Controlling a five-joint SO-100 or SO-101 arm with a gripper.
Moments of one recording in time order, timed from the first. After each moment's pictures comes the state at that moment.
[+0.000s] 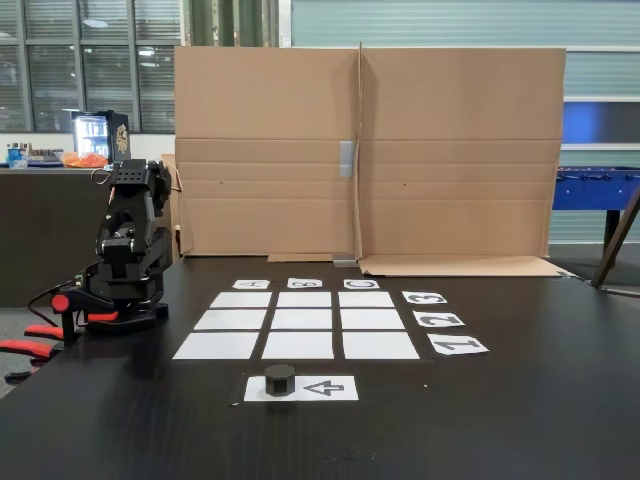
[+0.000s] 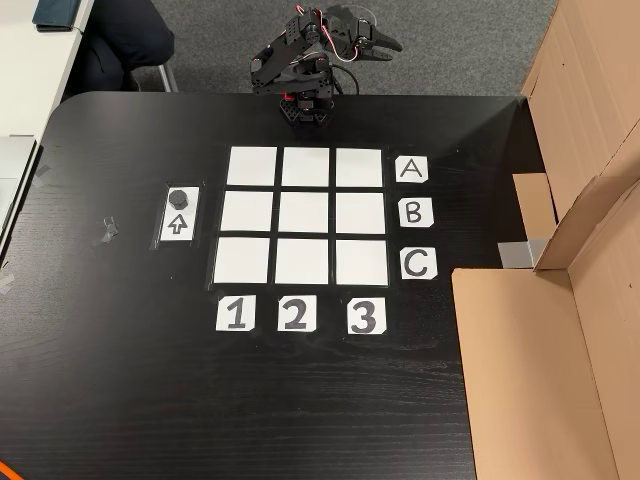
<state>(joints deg) -99.8 190.6 149.8 69.0 10.1</state>
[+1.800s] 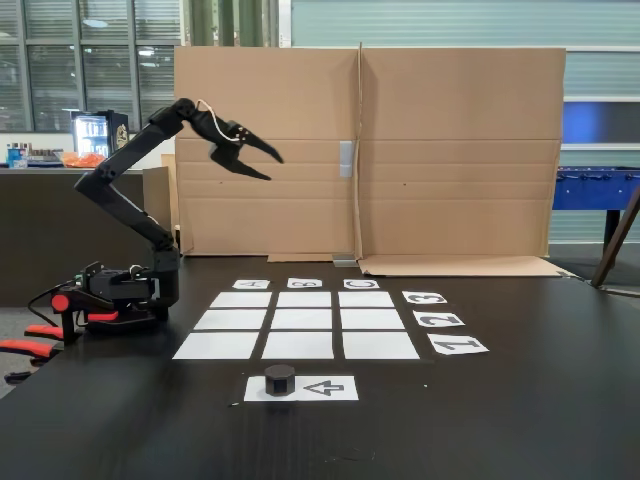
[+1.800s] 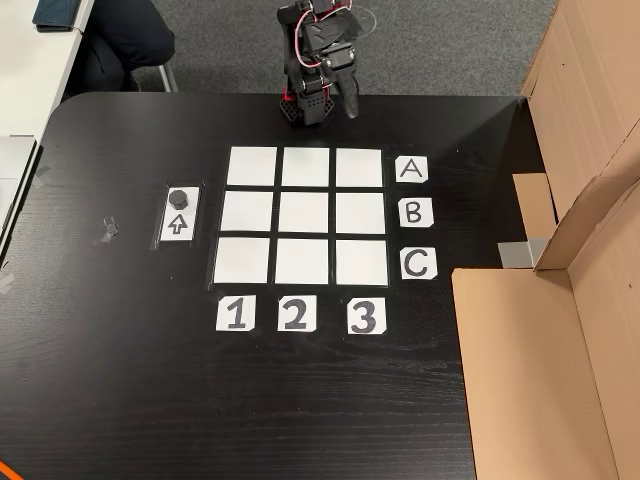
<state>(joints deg) -24.3 133.2 96.4 74.8 6.0</state>
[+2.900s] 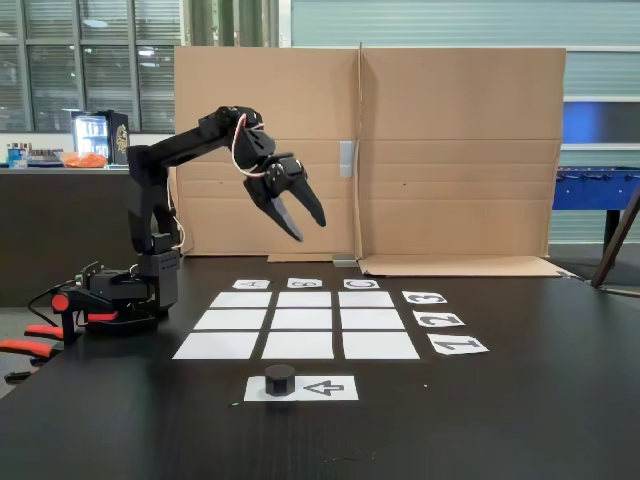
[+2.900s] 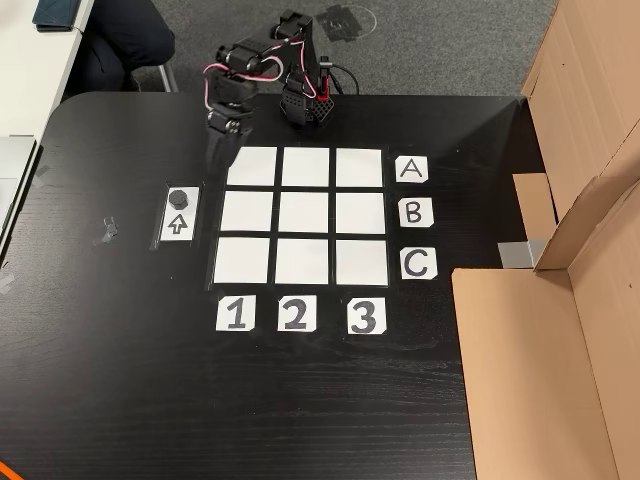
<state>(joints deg) 22.9 89.9 73.6 76.8 6.5</state>
